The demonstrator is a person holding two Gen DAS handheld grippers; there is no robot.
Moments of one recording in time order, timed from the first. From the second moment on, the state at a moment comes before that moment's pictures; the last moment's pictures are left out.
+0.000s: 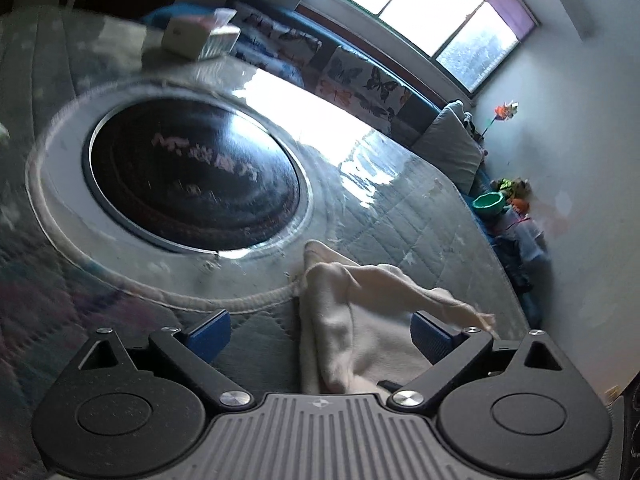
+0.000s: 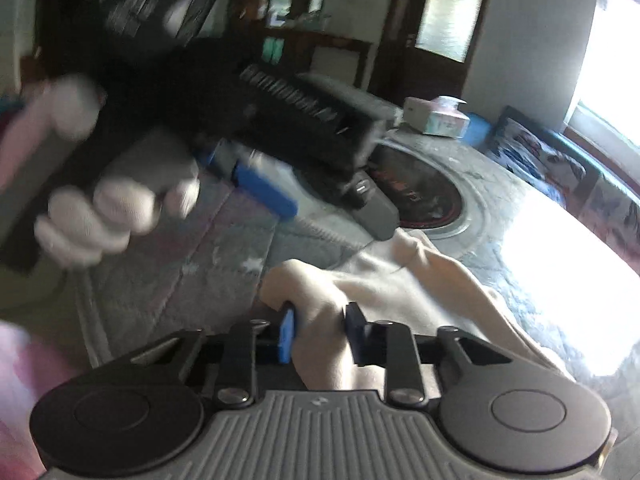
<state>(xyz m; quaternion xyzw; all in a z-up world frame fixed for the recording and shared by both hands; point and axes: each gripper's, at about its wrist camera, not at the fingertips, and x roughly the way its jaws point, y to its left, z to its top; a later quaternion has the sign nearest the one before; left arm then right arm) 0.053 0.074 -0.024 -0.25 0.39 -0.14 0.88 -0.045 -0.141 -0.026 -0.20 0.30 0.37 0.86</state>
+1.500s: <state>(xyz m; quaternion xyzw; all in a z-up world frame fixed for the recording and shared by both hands) 0.090 0.048 -0.048 -0.31 0.45 -0.15 0.82 -0.002 -0.369 -0.056 0.10 0.32 0.09 0.94</state>
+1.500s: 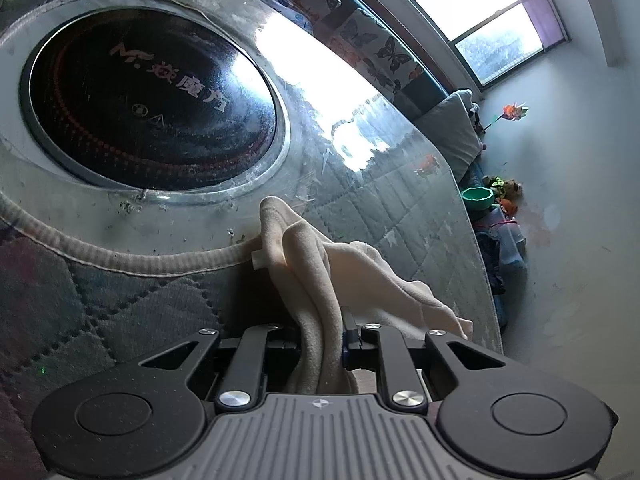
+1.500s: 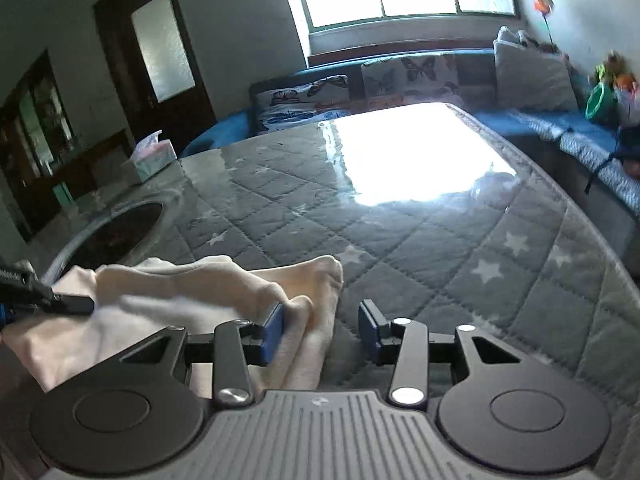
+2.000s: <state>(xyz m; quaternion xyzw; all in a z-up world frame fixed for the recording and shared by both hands) 0.089 0.010 -0.010 -0.24 0.43 -0.17 0.86 -0.014 -0.368 -0.027 0.09 0.26 0.14 0.95</state>
